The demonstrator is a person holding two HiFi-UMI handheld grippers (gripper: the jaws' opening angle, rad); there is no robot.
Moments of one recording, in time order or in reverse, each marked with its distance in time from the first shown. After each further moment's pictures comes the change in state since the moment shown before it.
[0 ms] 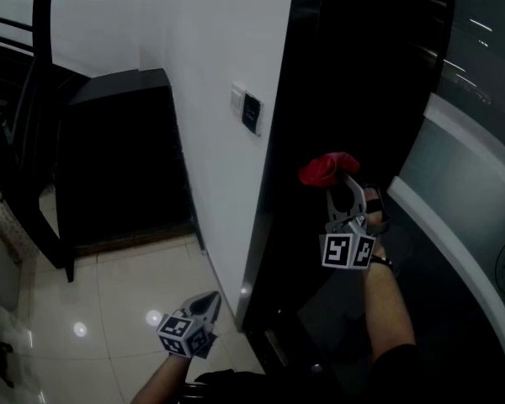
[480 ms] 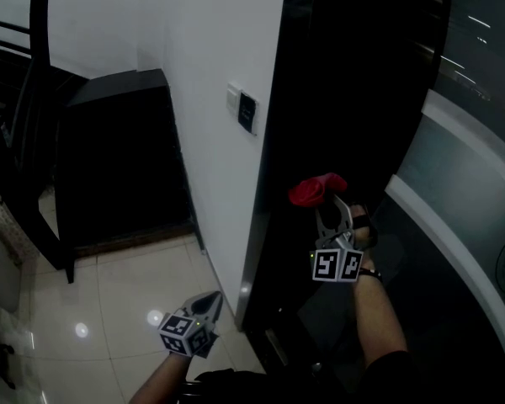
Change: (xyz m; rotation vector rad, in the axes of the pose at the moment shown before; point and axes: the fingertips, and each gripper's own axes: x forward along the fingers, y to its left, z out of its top) left arm 0.007 -0.006 -0.004 0.009 0.023 -0.019; right arm -0.018 0.053 -0.011 0.033 0.027 0.080
